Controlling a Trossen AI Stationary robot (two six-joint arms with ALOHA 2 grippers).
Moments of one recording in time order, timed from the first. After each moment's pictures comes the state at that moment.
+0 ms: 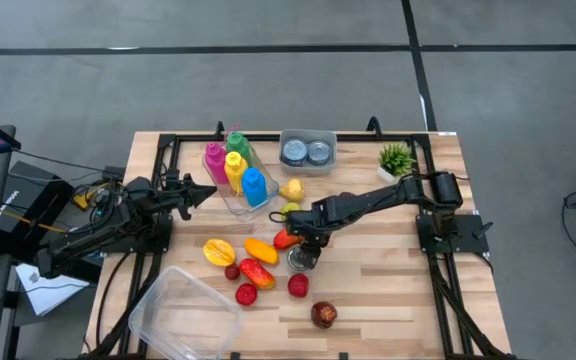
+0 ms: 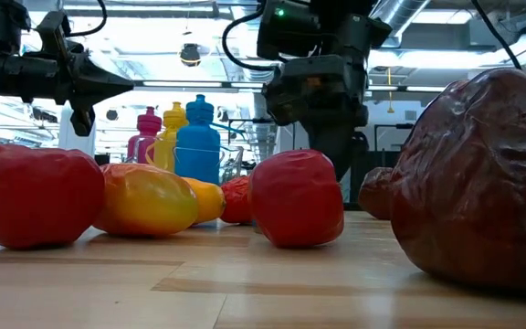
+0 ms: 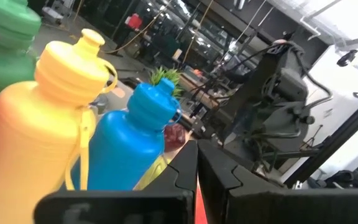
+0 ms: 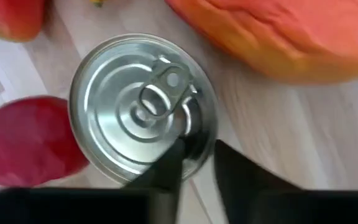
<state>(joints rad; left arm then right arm) 0.51 0.05 0.01 0.10 0.23 -0.62 0.07 1.97 1.37 -0.76 -0.15 0.52</state>
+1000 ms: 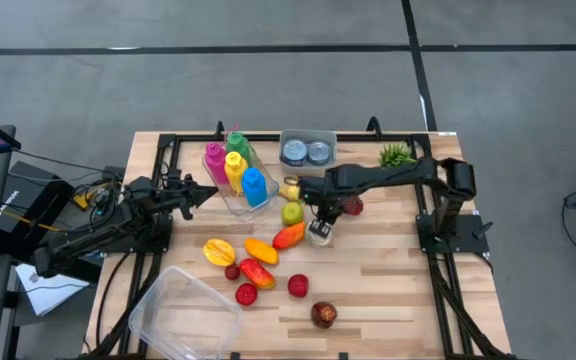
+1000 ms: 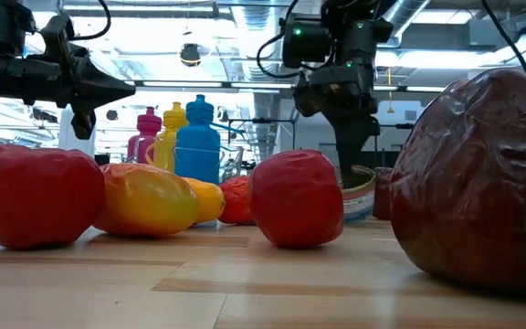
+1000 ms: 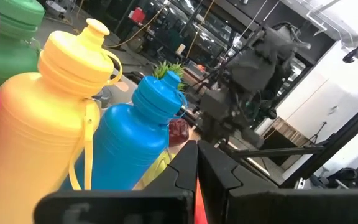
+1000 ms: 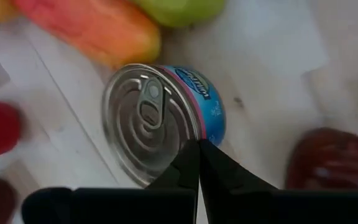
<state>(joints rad) 0.51 0.09 0.01 0.11 0.23 -0.62 -0.12 1.82 1.36 -0.96 -0.12 0.36</state>
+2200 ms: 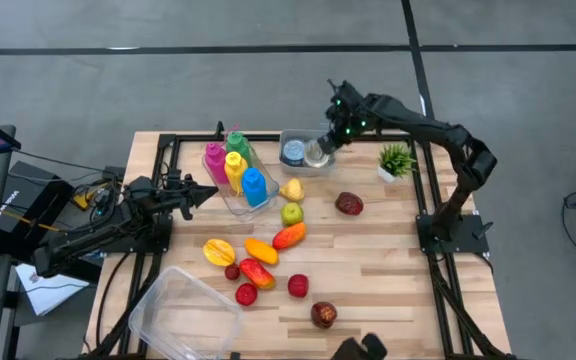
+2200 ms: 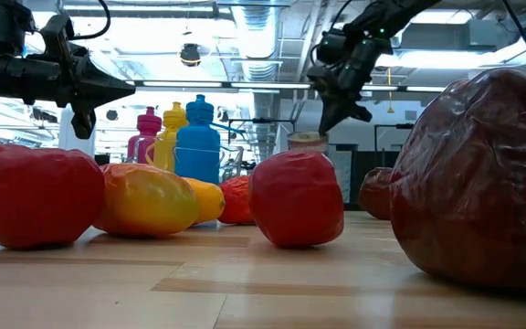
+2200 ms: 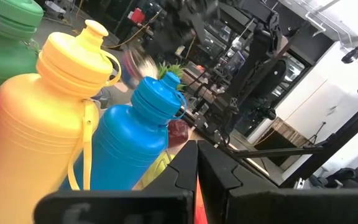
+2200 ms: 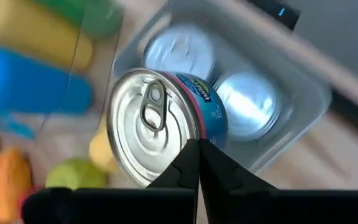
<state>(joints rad) 0.51 0.09 0.01 0.11 0.23 -0.62 -0.68 1.73 1.51 -0.82 -0.22 0.24</state>
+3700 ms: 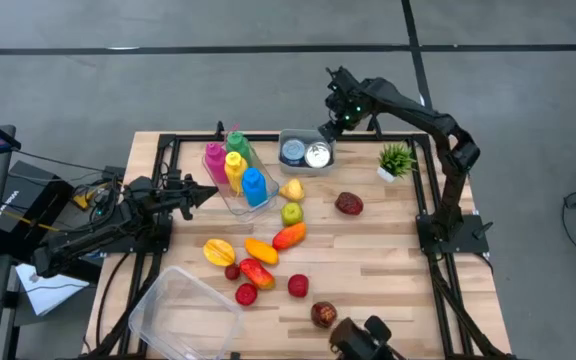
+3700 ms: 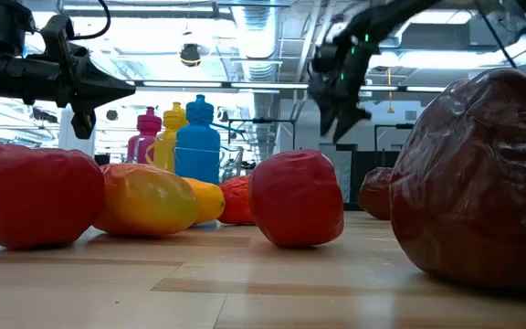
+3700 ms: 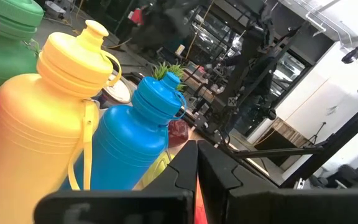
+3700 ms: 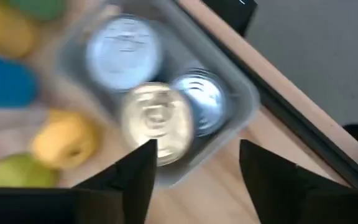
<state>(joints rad) 0.51 0.09 0.01 0.11 0.23 -0.62 -0.73 1.86 1.74 -1.05 -0.10 0.11</state>
